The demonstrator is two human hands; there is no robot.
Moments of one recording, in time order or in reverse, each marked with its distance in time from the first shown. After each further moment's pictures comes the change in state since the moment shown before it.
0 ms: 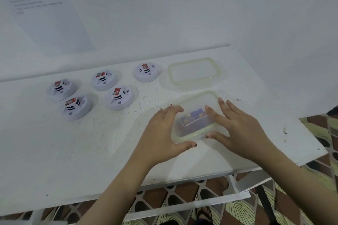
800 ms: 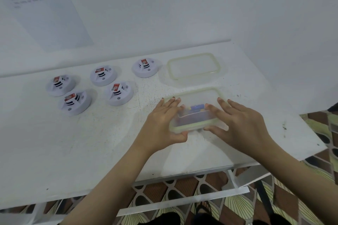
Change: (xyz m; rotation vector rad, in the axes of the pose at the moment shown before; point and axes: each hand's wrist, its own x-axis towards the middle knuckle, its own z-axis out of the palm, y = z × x) left_hand 0.014 -0.018 0.015 0.097 0.050 0.181; right_hand 0.000 -0.004 -0.005 -0.050 0.087 -0.001
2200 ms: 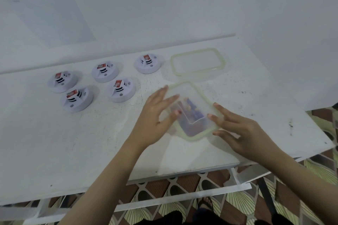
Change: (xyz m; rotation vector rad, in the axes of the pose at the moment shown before) left_hand -0.004 -0.012 -0.020 -0.333 0.023 -0.240; right_hand -0.019 0.001 0.016 0.550 0.080 -0.110
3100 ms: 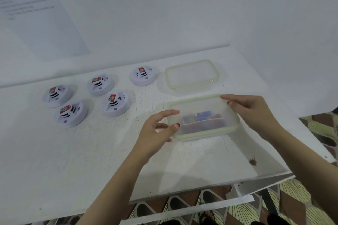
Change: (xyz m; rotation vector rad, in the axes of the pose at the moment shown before) left_hand 0.012 0.022 0.014 -0.483 0.020 -0.437; right_hand 0.053 0.039 -0.036 0.605 0.131 0.755
